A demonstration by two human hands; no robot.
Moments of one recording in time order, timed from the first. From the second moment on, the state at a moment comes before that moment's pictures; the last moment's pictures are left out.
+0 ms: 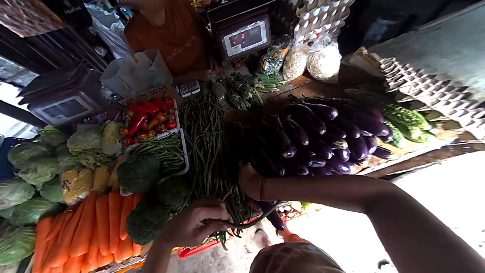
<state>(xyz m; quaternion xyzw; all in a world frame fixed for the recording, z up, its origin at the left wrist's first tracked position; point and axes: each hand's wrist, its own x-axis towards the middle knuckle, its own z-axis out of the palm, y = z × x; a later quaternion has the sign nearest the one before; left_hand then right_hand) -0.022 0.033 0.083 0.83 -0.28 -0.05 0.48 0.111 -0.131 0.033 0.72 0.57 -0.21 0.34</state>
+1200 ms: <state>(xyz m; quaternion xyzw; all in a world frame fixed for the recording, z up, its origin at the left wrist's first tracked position) 0.128 -0.061 0.197 0.57 -0.37 0.16 0.72 0.120 -0.143 0.025 0.79 0.55 -0.24 0.15</state>
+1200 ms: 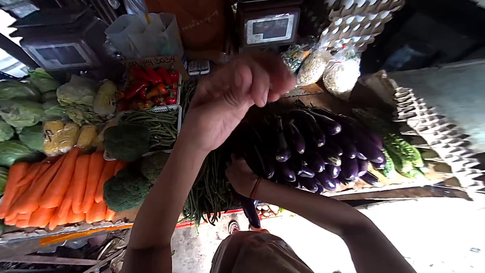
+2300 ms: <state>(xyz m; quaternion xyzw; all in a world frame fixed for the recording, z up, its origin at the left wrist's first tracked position) 0.161 -0.072 -0.001 0.76 0.25 -0.07 0.60 0.046 -0.276 -0.092 0.80 0.55 0.10 -0.24</state>
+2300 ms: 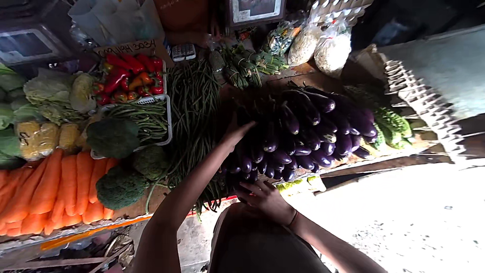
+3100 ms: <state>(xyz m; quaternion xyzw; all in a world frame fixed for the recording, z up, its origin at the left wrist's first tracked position) 0.093 -0.043 -0.025 0.95 0.07 0.02 0.32 0.033 -0.285 -0.134 0.86 0.32 0.10 -0.38</state>
